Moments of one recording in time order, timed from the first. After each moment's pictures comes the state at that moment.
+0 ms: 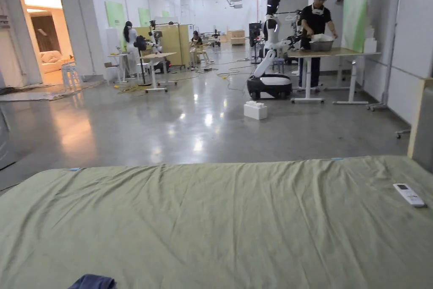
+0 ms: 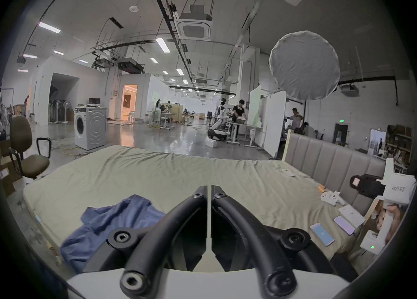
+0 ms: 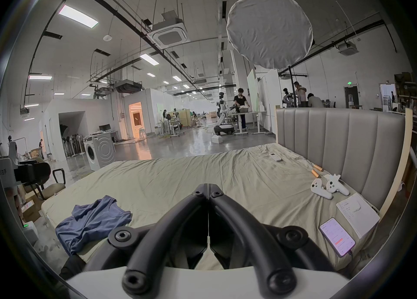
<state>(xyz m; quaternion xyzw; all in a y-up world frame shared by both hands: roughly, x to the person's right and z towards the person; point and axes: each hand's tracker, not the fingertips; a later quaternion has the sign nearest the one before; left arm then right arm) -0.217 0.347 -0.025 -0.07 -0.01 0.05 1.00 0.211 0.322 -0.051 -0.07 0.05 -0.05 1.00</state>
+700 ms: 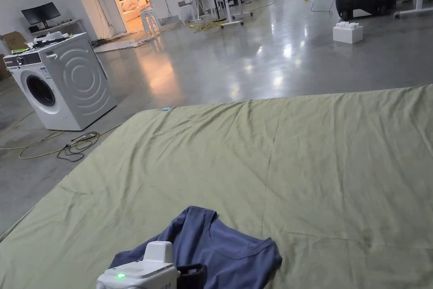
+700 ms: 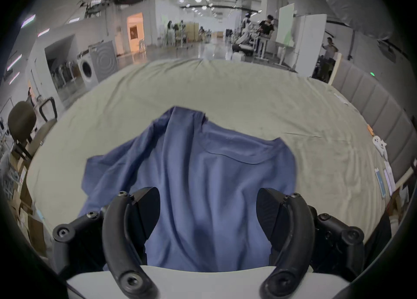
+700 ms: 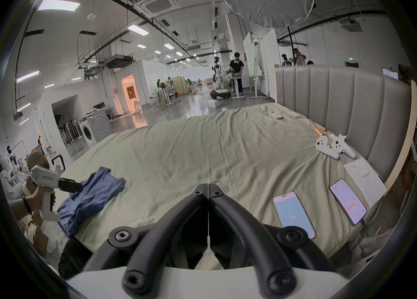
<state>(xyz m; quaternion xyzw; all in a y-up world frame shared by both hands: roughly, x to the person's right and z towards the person) -0.387 0.177 -0.219 -0.39 0.06 0.02 0.92 0.203 0.260 -0.083 -0.21 0.05 -0.06 0.98</state>
